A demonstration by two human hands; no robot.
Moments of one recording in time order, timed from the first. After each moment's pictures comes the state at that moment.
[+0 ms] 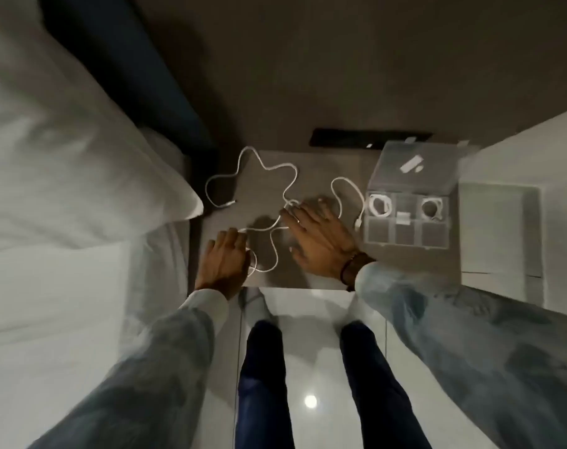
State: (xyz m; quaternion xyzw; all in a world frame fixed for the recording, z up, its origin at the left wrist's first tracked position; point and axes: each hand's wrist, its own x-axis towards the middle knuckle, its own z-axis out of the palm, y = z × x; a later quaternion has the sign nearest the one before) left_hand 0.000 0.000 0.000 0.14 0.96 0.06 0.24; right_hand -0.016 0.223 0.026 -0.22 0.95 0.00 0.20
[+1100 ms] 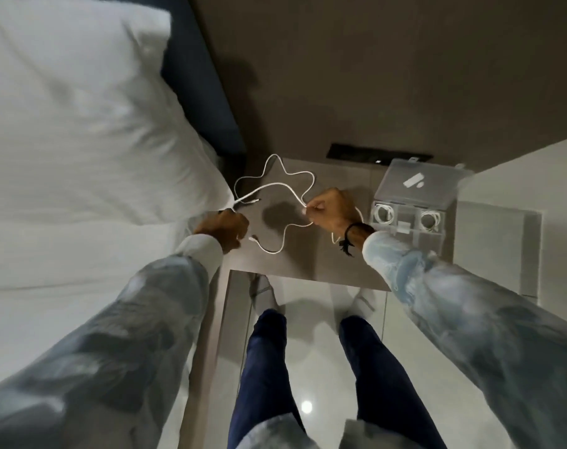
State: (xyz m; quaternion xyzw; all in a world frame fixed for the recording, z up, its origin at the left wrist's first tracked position) left_hand -0.060 -0.039 0.112 0.16 0.91 0.00 0.39; right_hand -0.063 0.216 0.096 0.10 0.90 -0.36 0.25
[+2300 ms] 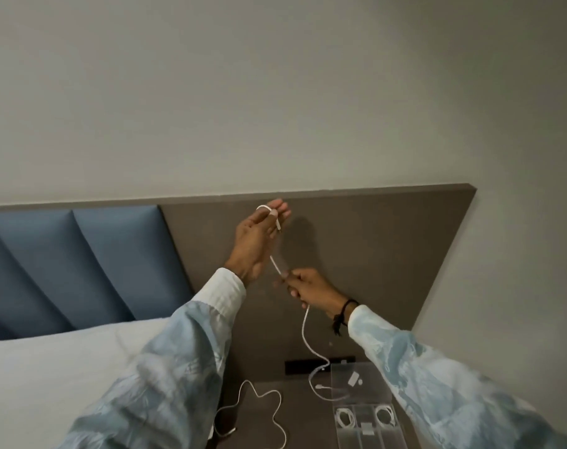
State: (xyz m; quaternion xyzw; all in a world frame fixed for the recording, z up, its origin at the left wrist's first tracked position) left_hand -0.171 0.165 0.551 0.13 0.47 0.87 0.09; right_hand -0.100 0.293 0.477 0.02 0.80 -0.59 0.06
